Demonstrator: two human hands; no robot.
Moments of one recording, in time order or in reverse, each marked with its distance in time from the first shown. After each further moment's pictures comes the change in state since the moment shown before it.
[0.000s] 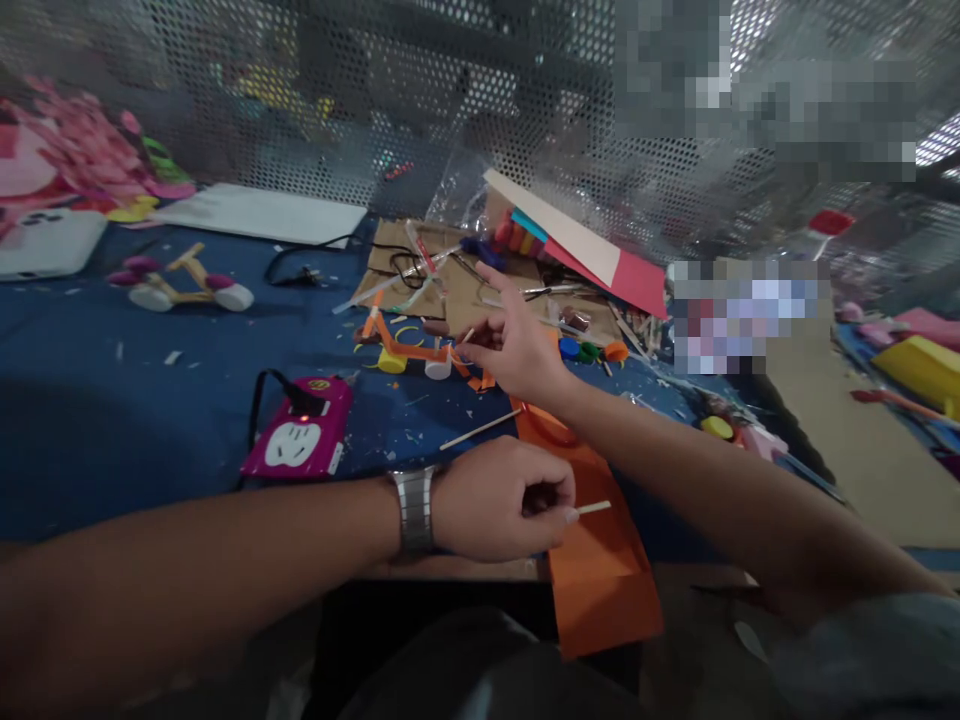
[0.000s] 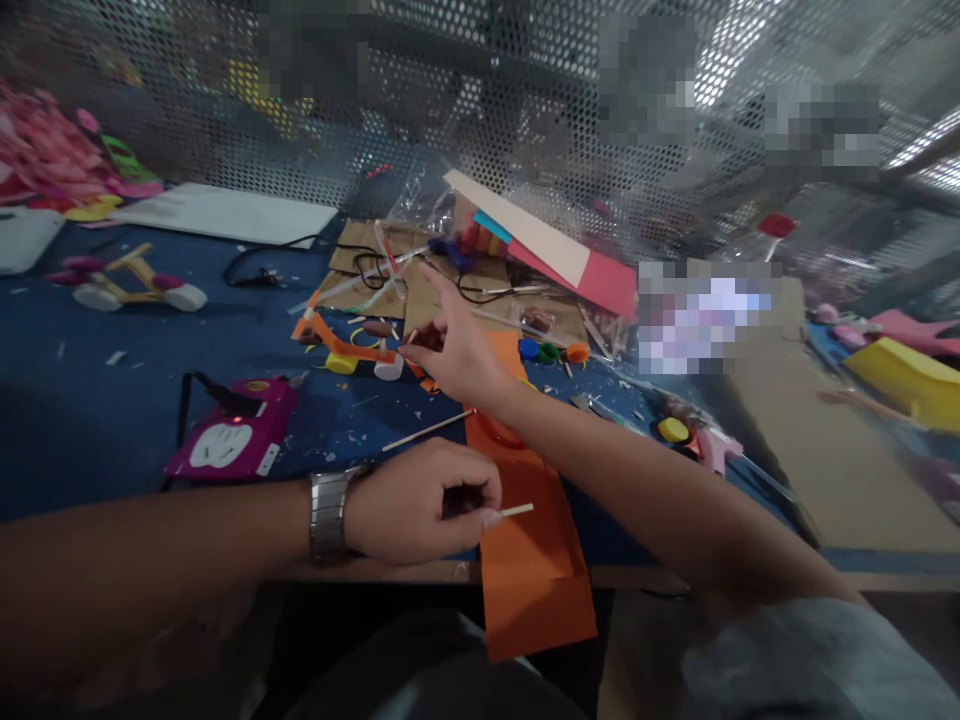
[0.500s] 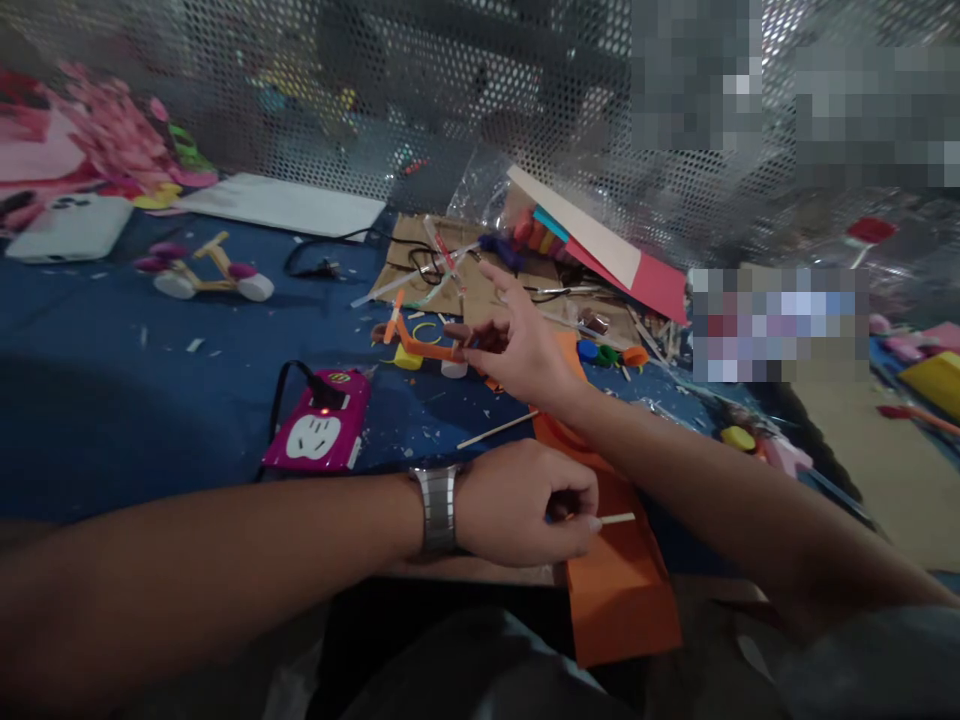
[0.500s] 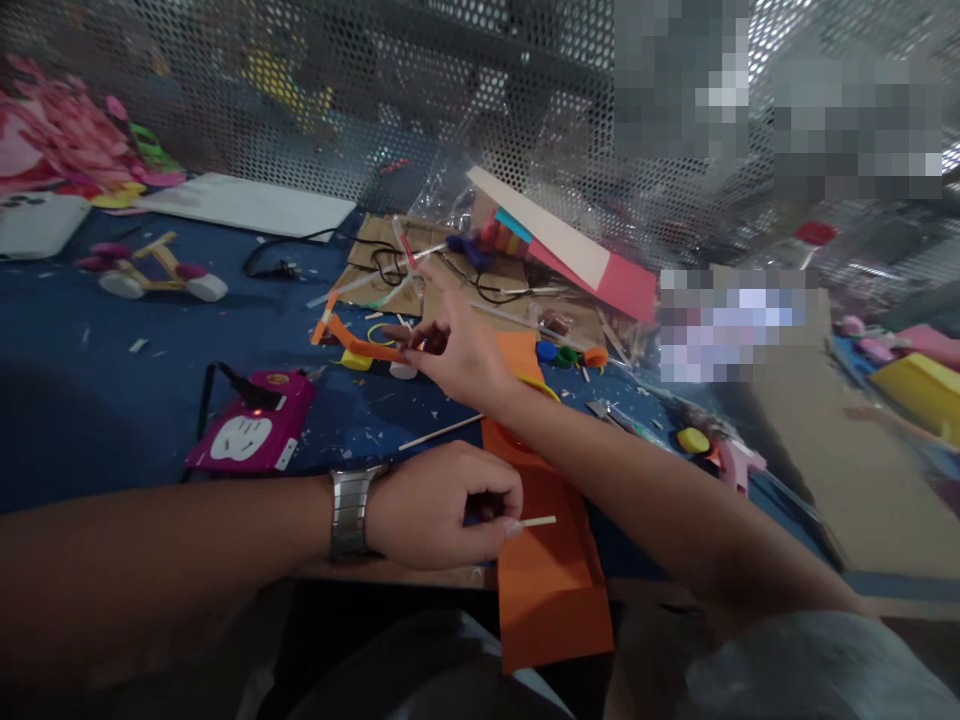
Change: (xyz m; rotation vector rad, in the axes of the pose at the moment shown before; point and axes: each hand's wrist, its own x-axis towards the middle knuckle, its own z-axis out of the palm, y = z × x) left_hand -0.001 -0.004 0.002 -0.005 -0.015 0.020; right_hand 0.005 0.005 0.014 -0.007 -0.019 -0.036
